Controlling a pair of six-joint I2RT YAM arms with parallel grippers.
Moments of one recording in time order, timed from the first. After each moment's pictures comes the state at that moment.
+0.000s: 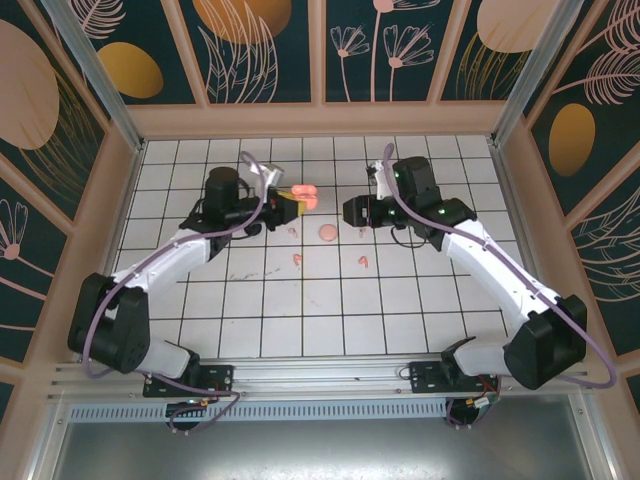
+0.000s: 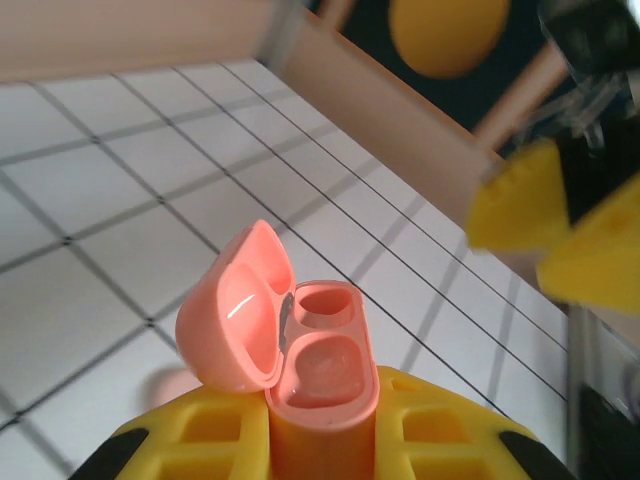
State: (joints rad) left arm -0.36 1.42 0.88 0.21 0.71 -0.28; right arm 0.51 1.32 1.13 -0.51 -0.38 0.37
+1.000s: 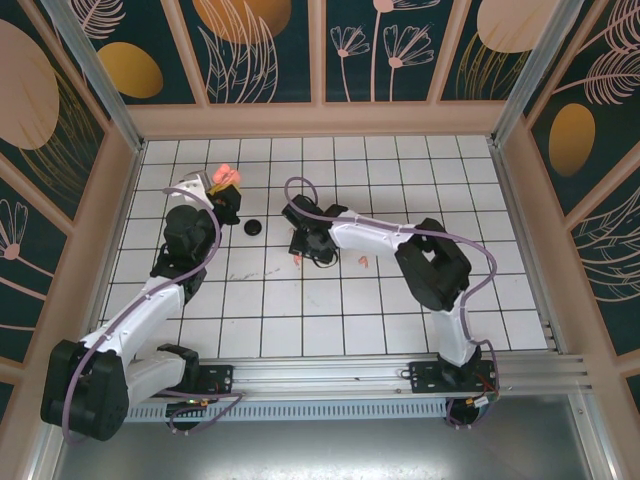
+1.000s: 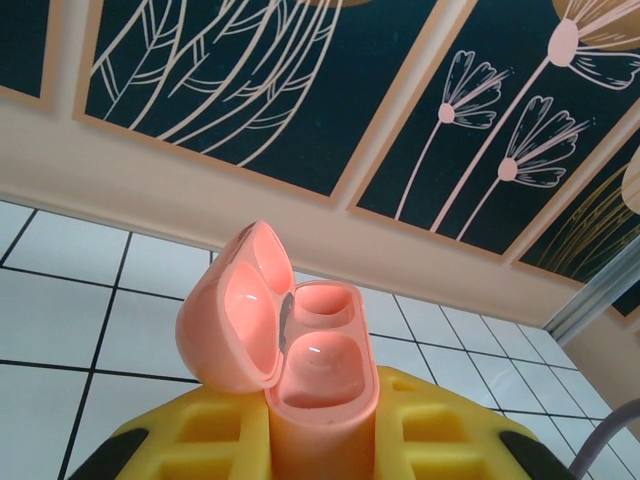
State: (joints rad) left arm -0.29 1.09 0.57 0.47 -0.01 -0.49; right arm 0.88 2.05 1.50 -0.66 0.07 1.05
